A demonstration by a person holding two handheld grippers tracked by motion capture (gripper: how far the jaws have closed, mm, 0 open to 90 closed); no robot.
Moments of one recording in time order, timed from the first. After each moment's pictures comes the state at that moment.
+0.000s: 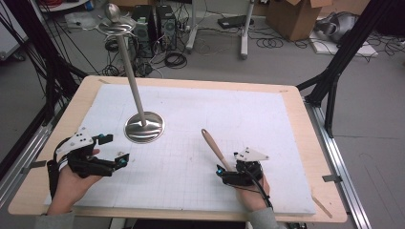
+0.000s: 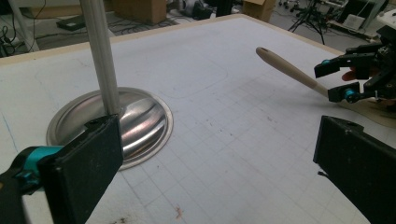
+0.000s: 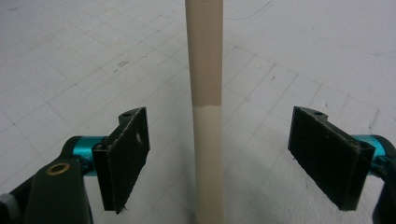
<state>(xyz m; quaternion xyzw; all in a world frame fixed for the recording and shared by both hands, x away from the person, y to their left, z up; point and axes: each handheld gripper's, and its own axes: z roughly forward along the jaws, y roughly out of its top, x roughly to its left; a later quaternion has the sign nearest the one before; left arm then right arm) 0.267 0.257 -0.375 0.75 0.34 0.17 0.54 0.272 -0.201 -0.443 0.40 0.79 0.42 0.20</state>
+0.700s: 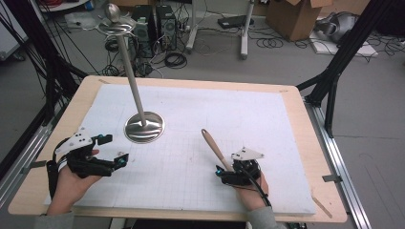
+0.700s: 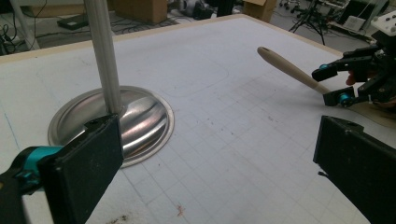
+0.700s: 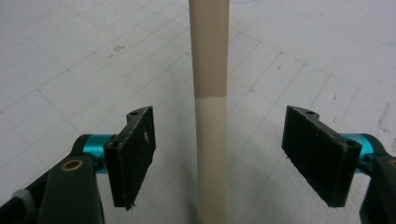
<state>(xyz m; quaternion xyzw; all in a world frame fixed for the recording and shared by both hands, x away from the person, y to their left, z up) 0.267 0.259 -0.377 0.74 0.35 0.17 0.55 0.275 -0.195 -0.445 0.40 0.81 0.39 0.19</state>
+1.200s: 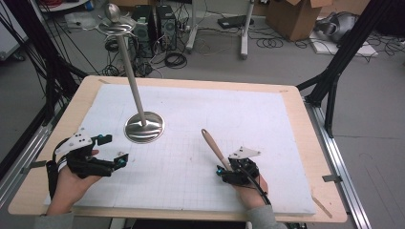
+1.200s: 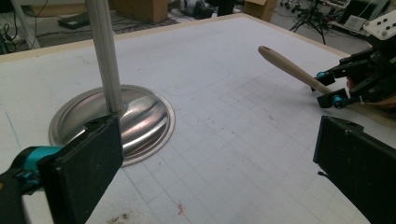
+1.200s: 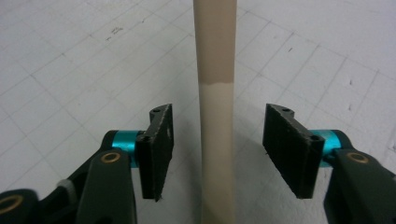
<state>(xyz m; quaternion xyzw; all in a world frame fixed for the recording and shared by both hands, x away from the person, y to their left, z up) 0.267 0.260 -0.377 0.74 0.35 0.17 0.54 0.279 -0.192 -0.447 0.41 0.82 0.36 0.17</state>
